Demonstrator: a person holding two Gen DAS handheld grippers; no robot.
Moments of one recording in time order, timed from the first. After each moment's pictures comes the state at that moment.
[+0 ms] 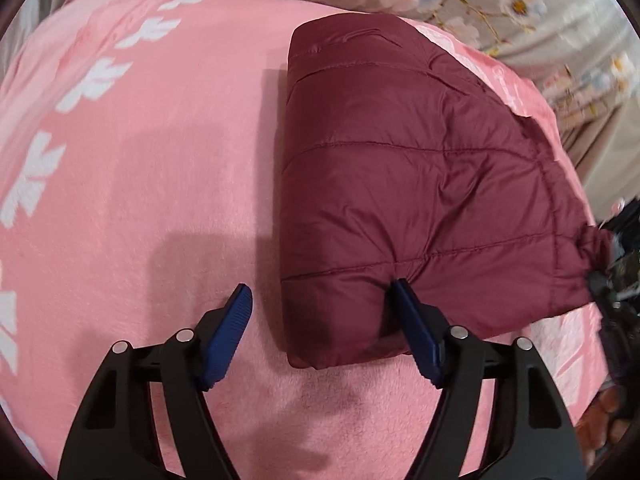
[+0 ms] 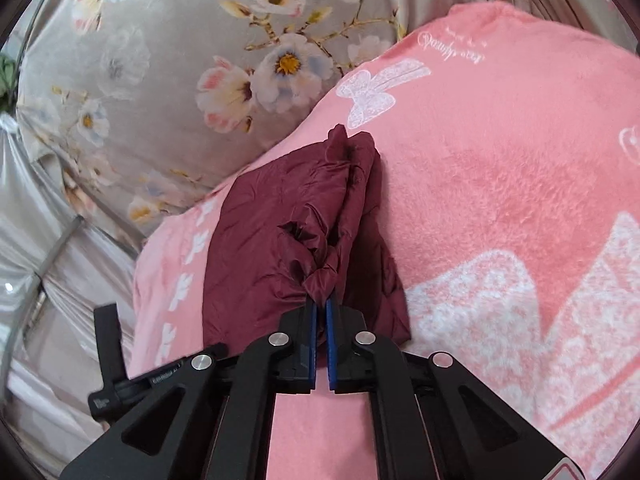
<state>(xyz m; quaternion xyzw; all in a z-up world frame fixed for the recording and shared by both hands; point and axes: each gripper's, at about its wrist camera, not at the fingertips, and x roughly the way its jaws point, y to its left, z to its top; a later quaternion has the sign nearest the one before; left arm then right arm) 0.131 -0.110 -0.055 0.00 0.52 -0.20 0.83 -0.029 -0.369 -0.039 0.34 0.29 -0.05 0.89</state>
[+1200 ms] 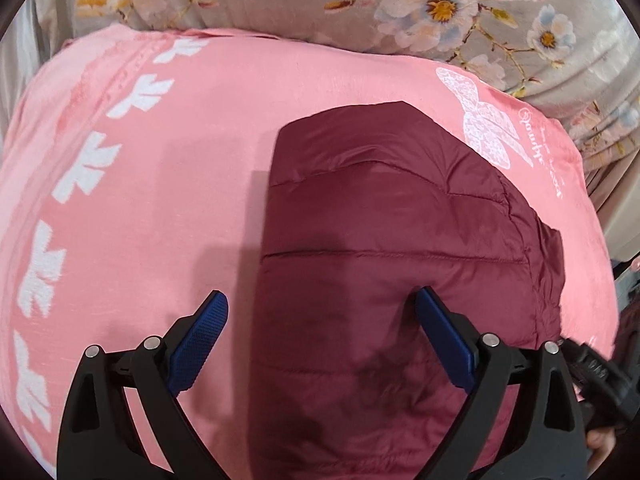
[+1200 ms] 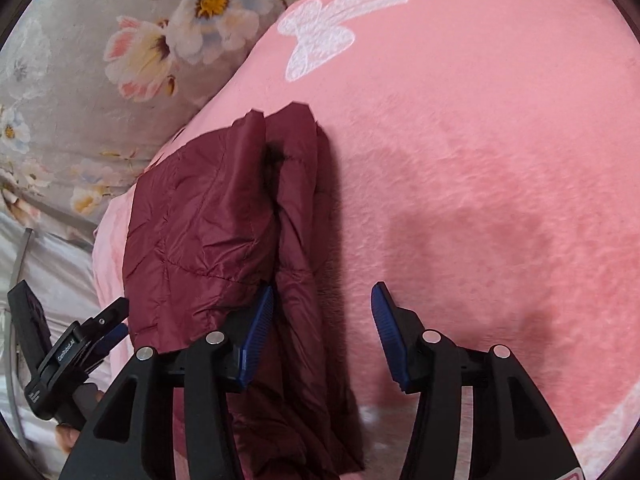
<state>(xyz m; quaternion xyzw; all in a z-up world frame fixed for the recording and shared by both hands) 0.230 -0.149 -0.011 -0.01 0.50 -0.15 0.85 0.096 -0.442 -0.079 0.38 0.43 -0.05 0.82</state>
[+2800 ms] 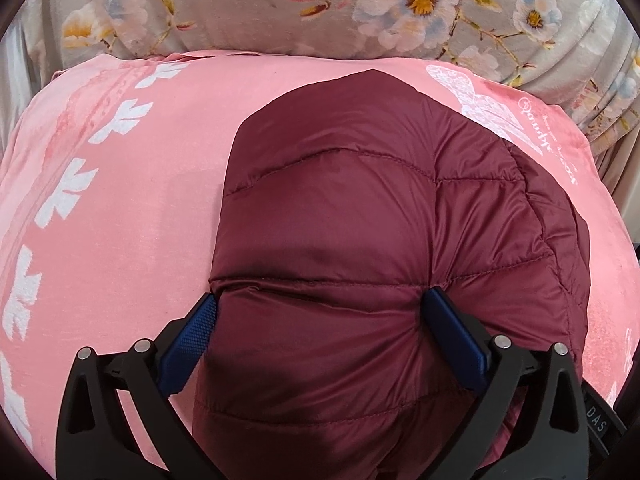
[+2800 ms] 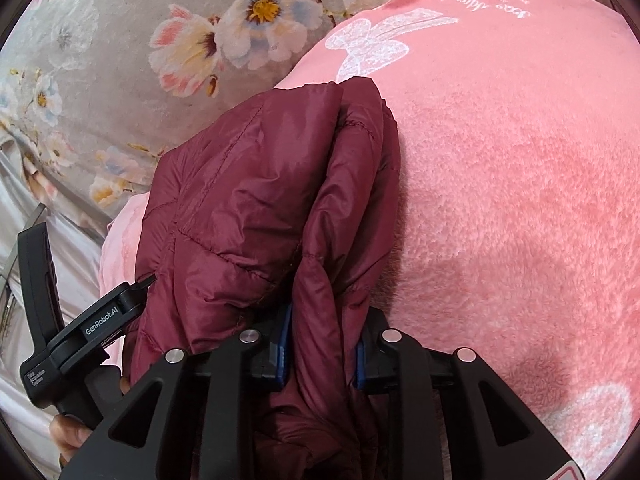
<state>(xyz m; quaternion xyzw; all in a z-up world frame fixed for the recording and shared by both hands) 0.229 -0.184 -0.047 0.04 0.44 -0.14 0.88 0.098 -0.380 -0.090 0.34 0.35 -0.04 0.87</state>
